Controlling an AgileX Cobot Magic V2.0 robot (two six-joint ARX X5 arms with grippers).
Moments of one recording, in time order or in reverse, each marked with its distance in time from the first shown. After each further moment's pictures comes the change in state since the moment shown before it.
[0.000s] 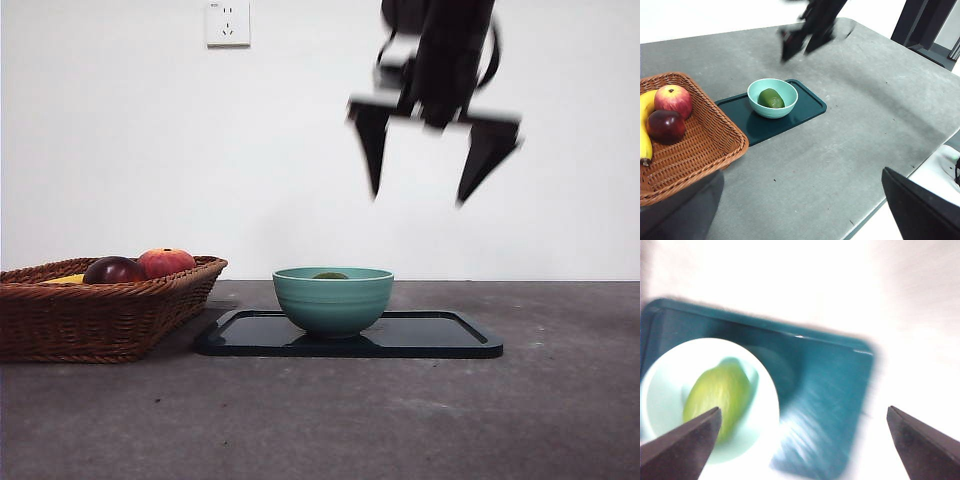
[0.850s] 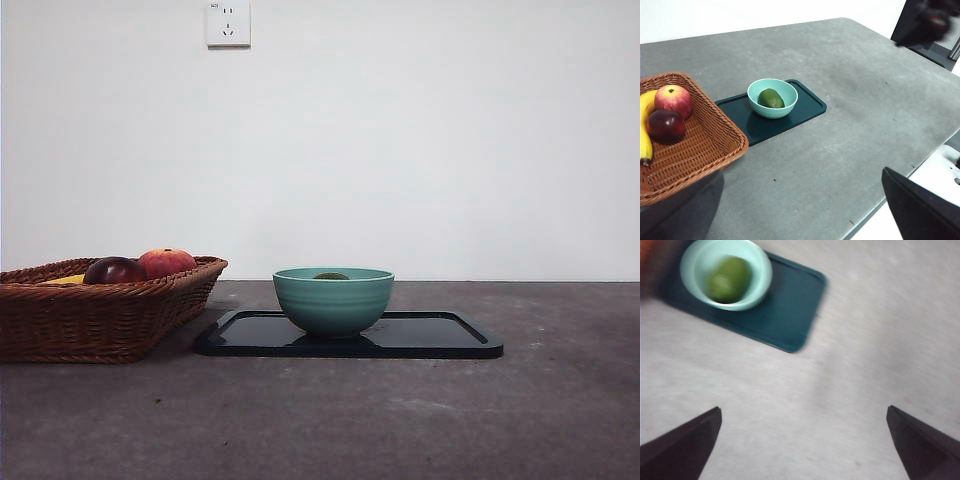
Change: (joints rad) left arm 0.000 0.000 -0.002 0.000 0.000 0.000; right arm 0.241 -0.918 -0.588 -0.126 0.202 -0.031
